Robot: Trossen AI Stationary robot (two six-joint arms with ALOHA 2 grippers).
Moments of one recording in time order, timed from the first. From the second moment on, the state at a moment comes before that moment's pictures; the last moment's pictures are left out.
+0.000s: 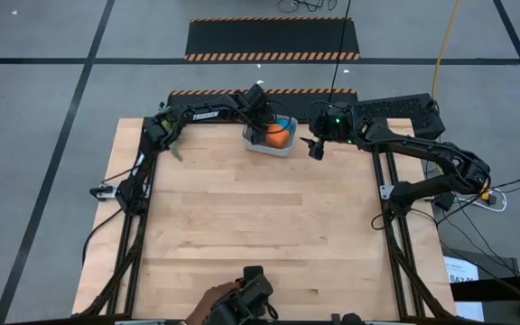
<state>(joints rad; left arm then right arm) 0.66 2.28 1.76 -0.46 0.12 0.57 -0.63 1.29 0.80 -0.09 -0.06 -0.41</state>
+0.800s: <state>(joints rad) 0.62 2.15 1.76 -0.52 -0.05 0.55 -0.63 1.29 0.80 -0.08 -0.06 -0.45</state>
